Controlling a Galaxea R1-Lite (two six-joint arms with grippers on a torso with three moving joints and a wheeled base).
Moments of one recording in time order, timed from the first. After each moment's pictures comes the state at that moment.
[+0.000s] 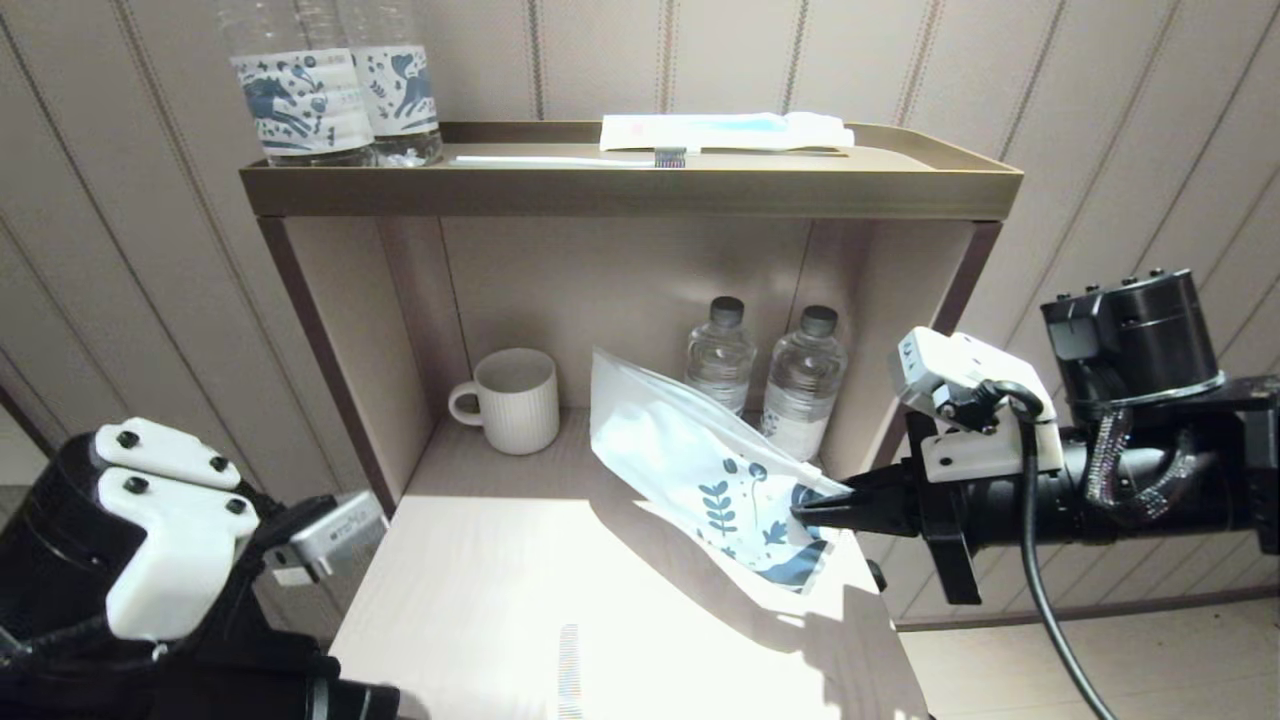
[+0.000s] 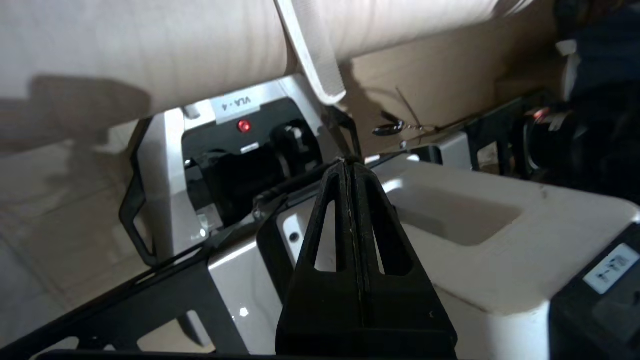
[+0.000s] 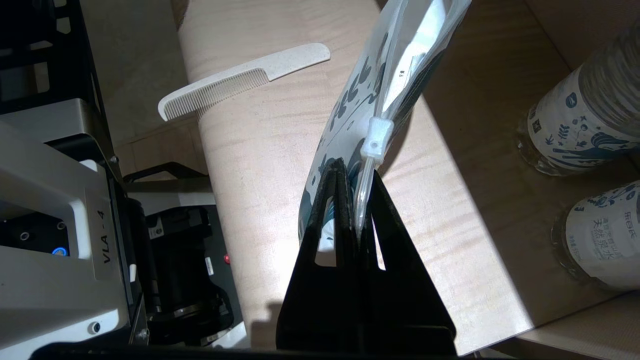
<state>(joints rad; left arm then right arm) -0.87 1.29 -0.77 0.34 -0.15 -0.66 0.38 1.50 -0.92 -0.03 0.66 -0.49</state>
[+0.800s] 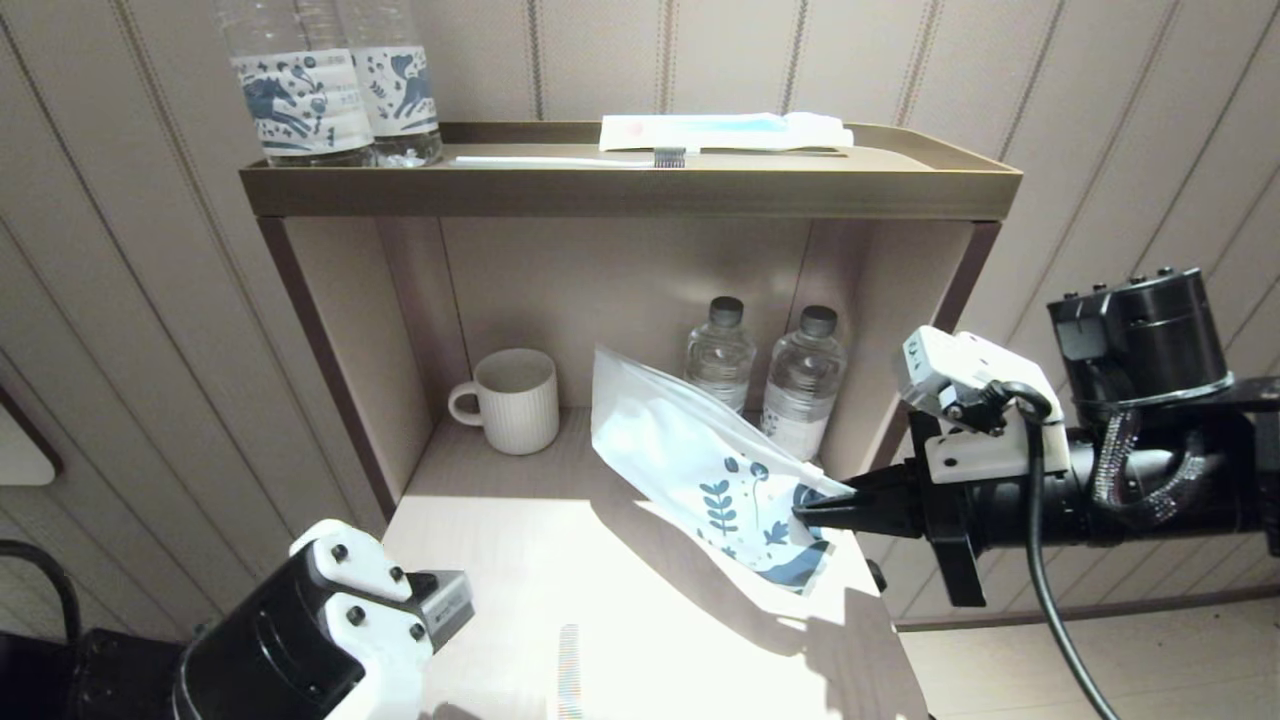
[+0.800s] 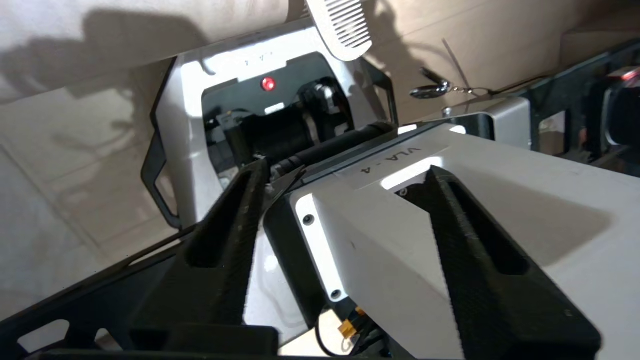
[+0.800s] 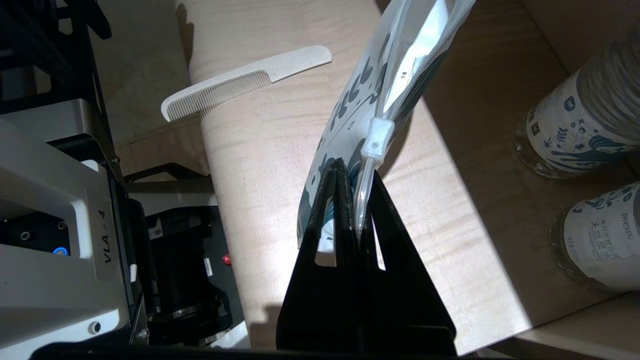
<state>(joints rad) -1.02 1.44 -0.74 0.31 -0.06 -0.74 0.38 1.49 -0.92 -0.04 0.66 -0.49</state>
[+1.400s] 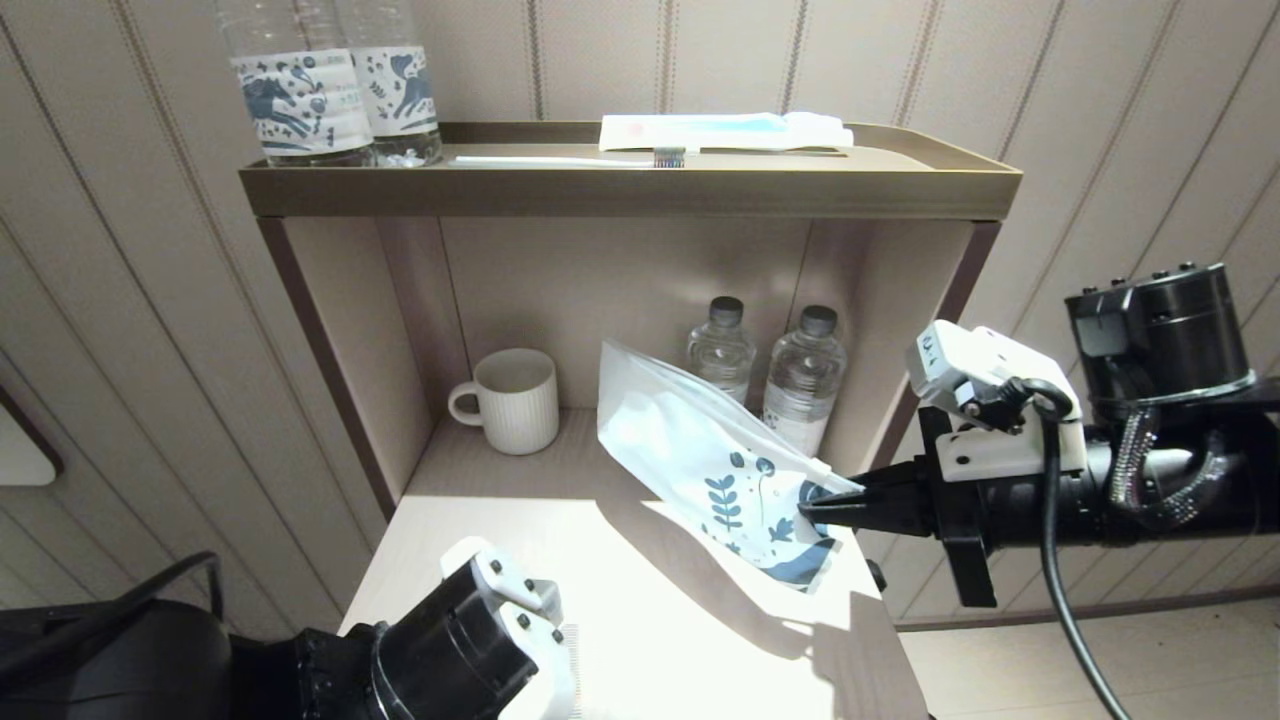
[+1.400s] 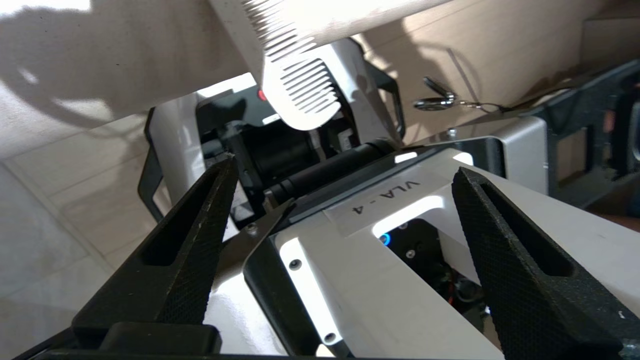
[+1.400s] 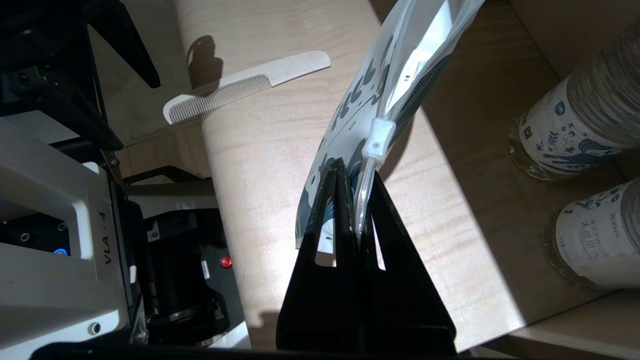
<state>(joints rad) -1.05 1.64 -0.78 0.17 -0.05 -0.73 0.38 1.47 -0.92 -0.04 0.66 -0.49</state>
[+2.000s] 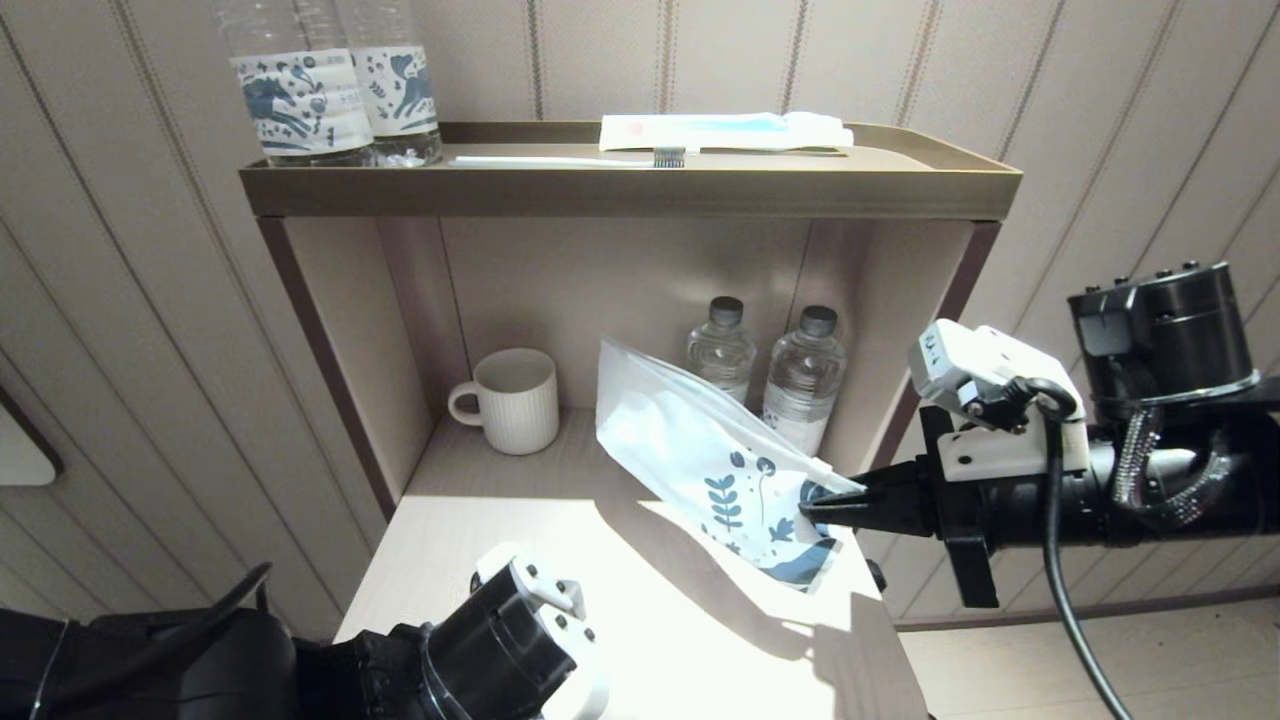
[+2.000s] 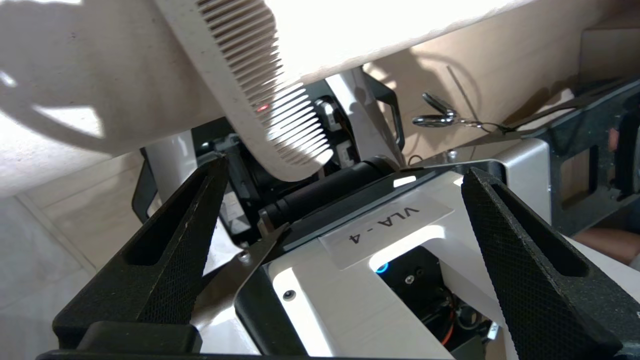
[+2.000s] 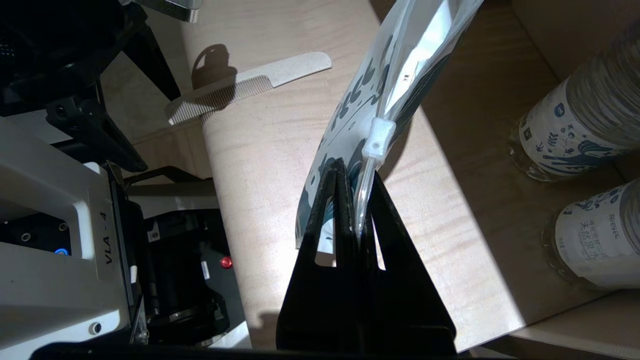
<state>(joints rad) -1.05 1.71 -0.76 0.08 -0.05 -0.73 0.38 1.46 -0.92 -0.04 0.66 -0.49</state>
